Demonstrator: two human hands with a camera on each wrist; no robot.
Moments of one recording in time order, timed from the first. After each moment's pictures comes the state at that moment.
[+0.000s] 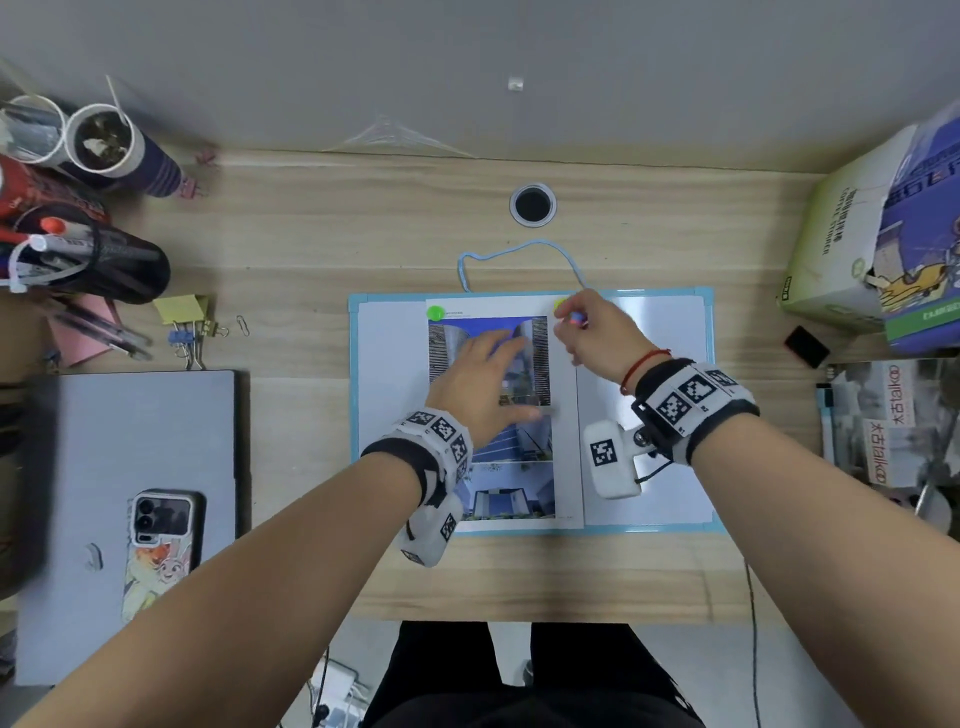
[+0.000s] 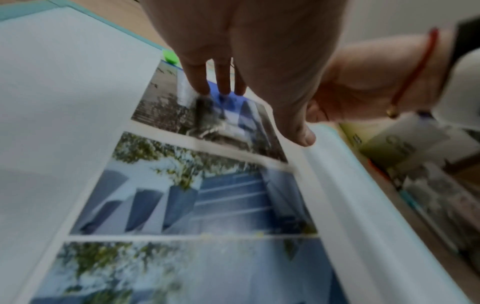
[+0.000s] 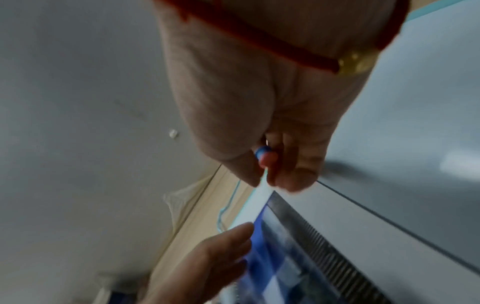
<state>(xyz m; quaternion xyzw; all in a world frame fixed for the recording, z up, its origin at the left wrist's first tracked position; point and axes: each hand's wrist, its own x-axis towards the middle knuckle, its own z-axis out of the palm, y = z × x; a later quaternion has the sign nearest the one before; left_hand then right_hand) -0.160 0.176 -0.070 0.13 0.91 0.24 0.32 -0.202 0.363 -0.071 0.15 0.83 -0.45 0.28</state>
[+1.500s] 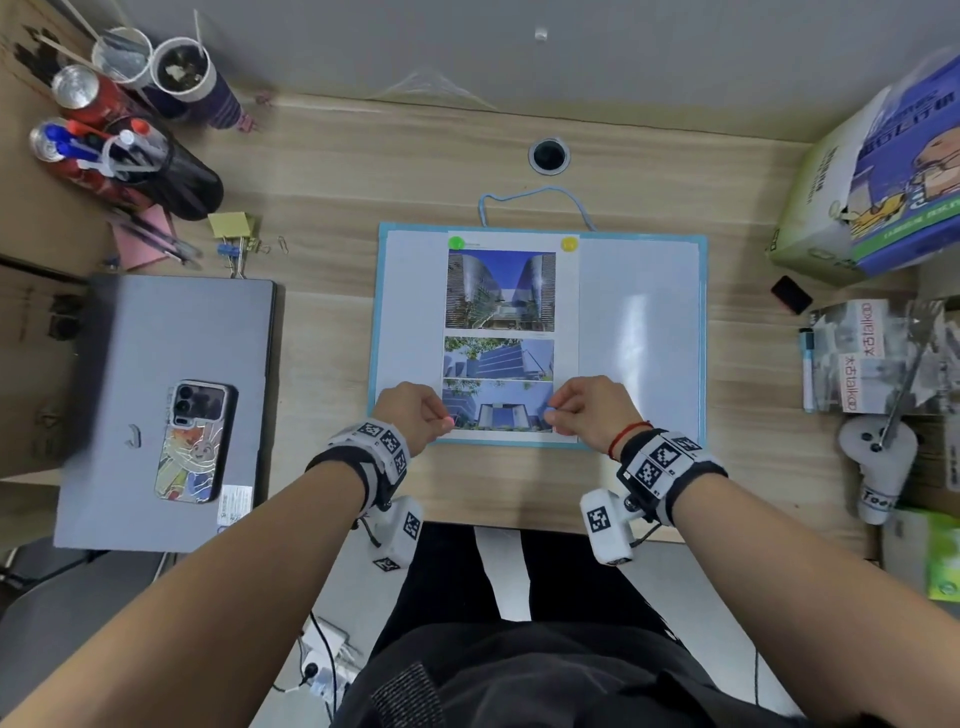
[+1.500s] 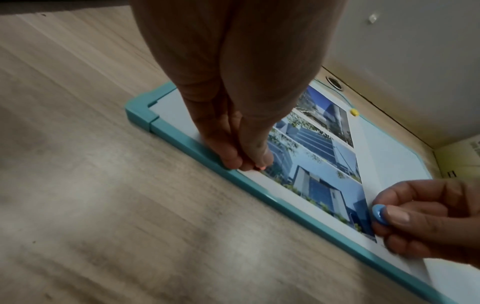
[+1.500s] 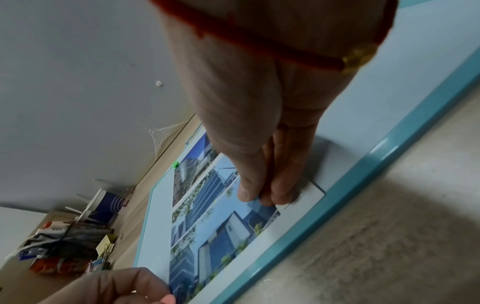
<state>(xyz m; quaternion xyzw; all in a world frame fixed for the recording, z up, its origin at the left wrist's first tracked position) -0.031 0.095 -0.065 -0.15 0.85 0.32 0.40 -0.029 0.356 -0.070 0.12 0.84 -0.40 0.36</state>
